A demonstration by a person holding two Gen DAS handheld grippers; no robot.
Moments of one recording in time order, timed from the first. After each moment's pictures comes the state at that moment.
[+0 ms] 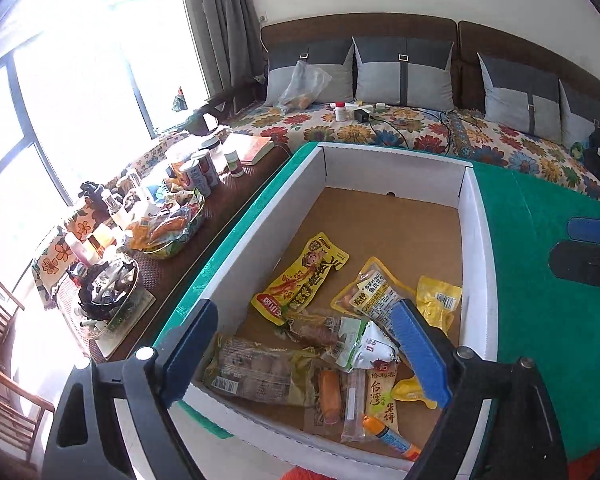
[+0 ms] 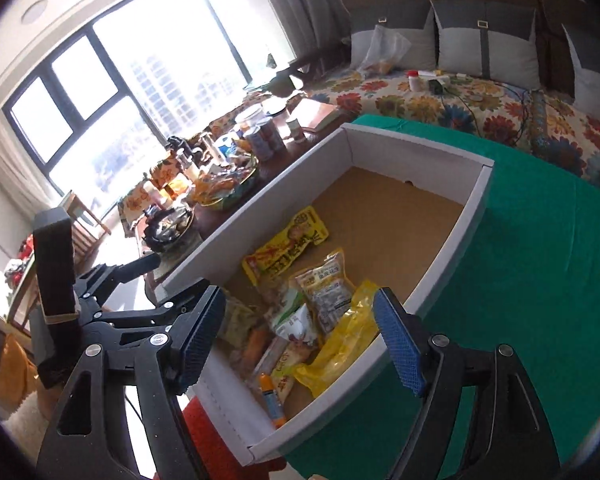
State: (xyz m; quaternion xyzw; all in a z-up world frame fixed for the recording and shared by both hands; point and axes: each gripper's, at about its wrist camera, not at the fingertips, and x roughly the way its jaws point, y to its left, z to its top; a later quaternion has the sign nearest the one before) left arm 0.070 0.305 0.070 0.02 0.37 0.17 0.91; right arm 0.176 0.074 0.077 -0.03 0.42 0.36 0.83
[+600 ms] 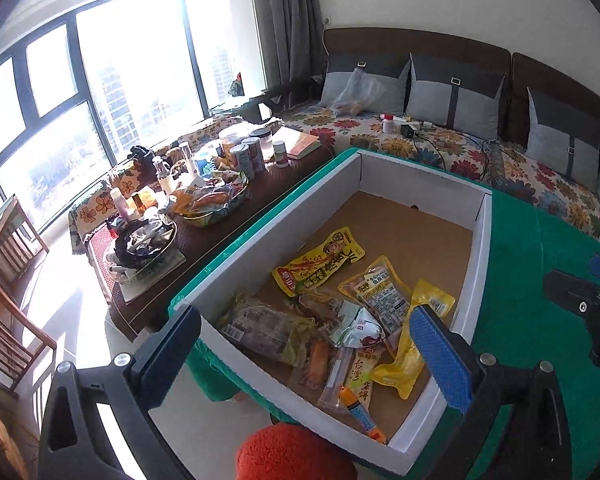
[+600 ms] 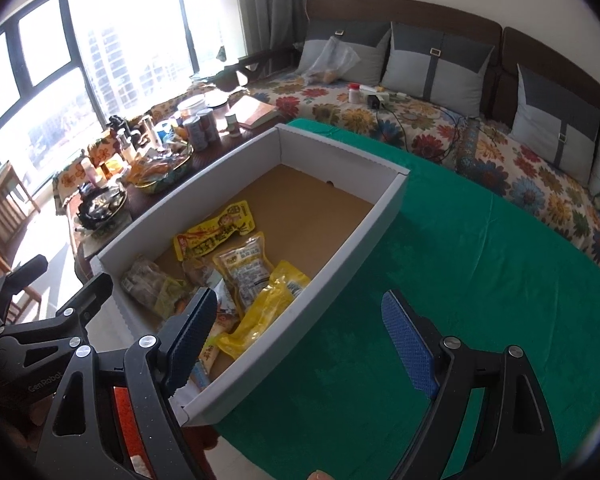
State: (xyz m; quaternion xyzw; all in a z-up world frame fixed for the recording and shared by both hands) left arm 0.030 0.279 0.093 -0.04 0.37 0.26 0.89; right arm 0.151 0.060 0.095 -0.10 0.41 0.28 0.86
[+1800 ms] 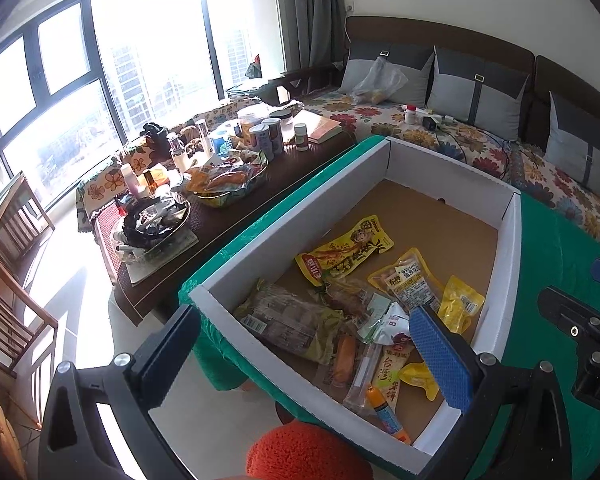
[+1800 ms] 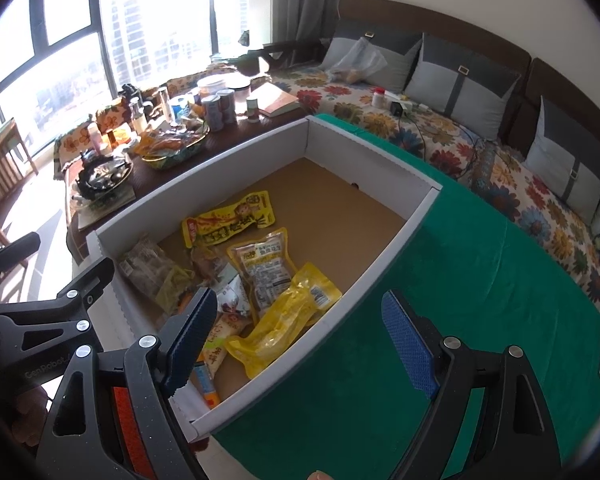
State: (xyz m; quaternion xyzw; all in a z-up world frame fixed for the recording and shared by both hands) left arm 0.030 0.318 0.074 -0.07 0.38 0.27 0.88; right arm 0.141 0.108 0.076 -0.16 0.40 0.29 0.85
